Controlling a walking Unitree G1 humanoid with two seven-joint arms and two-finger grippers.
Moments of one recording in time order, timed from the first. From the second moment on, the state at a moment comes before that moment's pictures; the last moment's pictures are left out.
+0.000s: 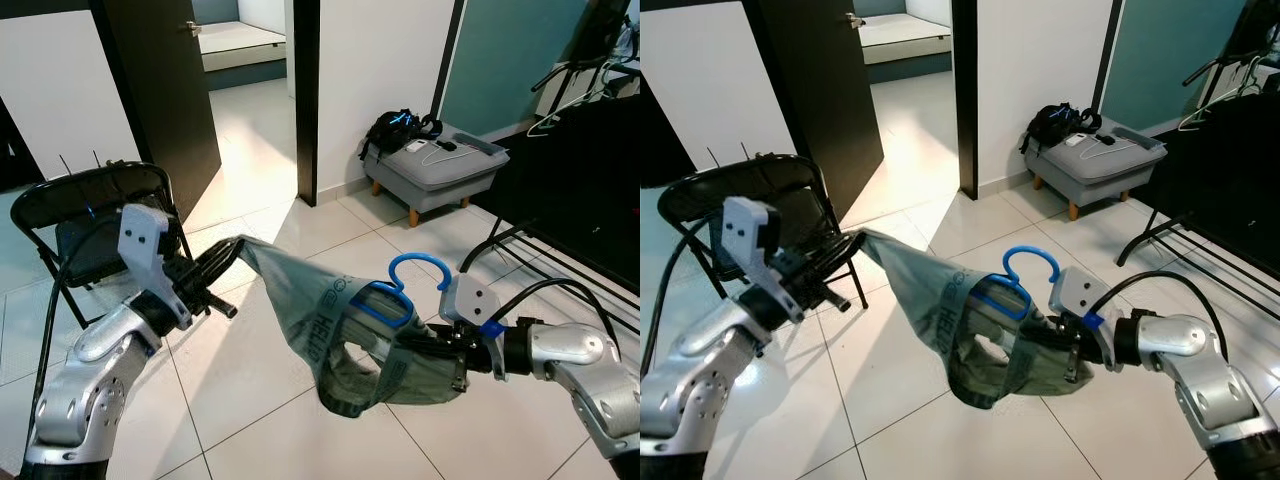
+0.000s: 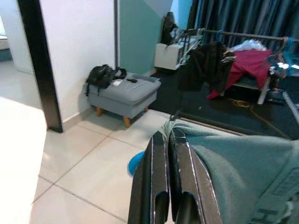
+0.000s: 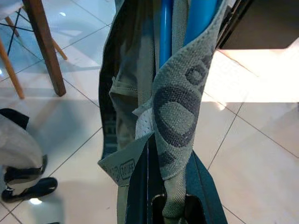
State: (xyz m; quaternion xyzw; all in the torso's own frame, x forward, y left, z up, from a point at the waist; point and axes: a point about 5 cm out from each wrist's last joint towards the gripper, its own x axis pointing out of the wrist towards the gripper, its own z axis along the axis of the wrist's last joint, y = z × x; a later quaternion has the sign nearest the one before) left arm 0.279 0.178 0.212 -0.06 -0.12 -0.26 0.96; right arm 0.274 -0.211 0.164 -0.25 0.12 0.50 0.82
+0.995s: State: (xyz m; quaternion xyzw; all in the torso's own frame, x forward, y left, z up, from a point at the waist) left arm 0.287 0.187 0.205 -0.02 -0.05 -0.20 0.98; right arm 0.271 -0.200 0.149 -0.23 0.13 0.51 0.82
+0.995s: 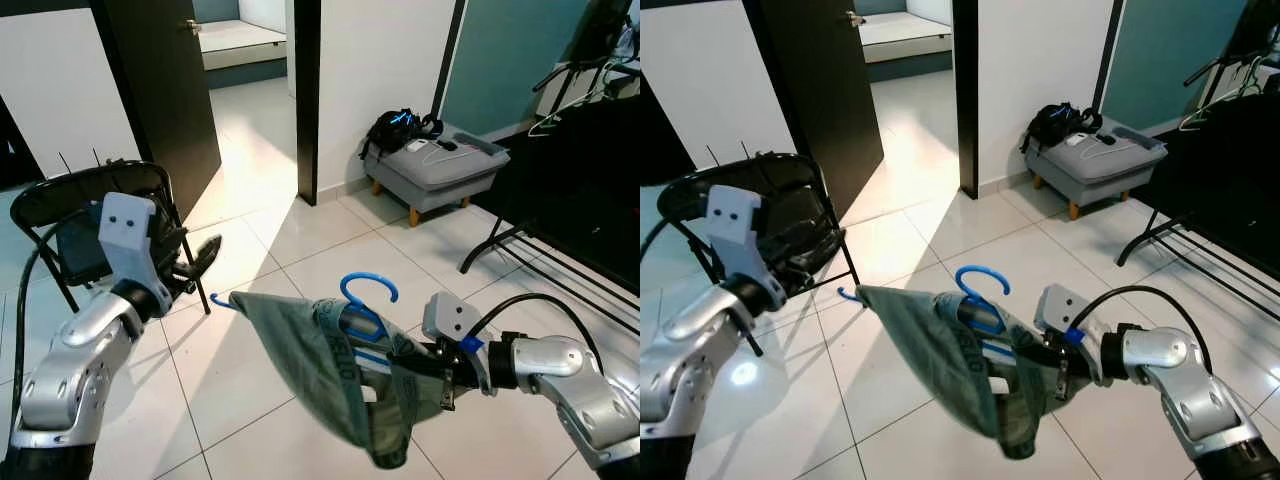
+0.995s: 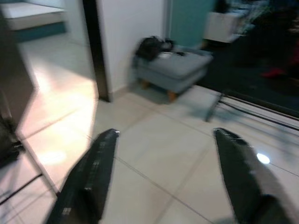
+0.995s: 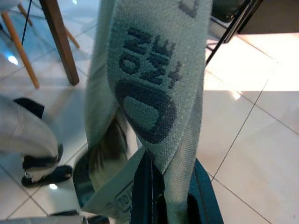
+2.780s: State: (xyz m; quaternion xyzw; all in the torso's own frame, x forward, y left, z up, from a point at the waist) left arm 0.240 0.130 0.201 0.27 0.01 -0.56 0.78; right arm 0.249 -0.195 0.149 -0.21 0.19 0.62 0.73
